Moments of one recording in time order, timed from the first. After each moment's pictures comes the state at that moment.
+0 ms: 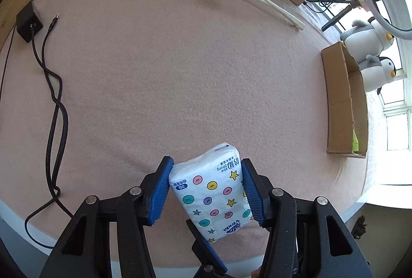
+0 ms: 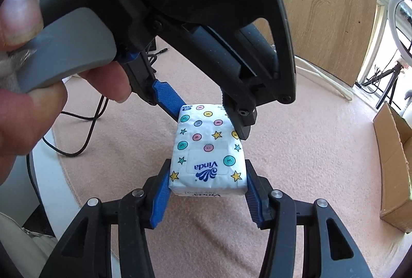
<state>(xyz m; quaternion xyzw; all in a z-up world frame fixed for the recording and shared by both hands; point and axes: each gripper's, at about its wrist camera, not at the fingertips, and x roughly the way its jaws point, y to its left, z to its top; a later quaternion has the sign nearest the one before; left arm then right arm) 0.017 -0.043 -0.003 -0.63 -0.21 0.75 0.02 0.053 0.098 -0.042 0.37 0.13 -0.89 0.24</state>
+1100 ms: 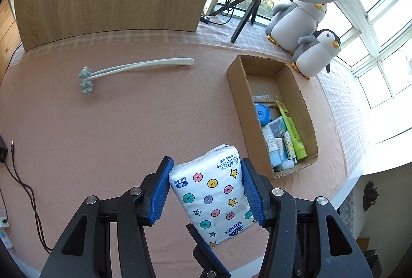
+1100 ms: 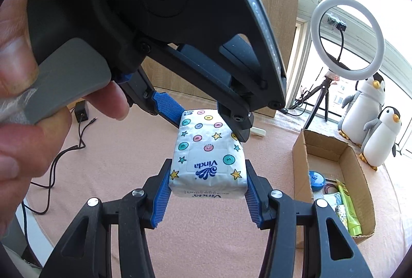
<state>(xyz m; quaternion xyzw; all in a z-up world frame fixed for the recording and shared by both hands) -0.085 0.139 0.061 -0.57 -0.10 0.81 0.15 0.012 0.202 0.037 0.29 0.08 -0.95 0.10</state>
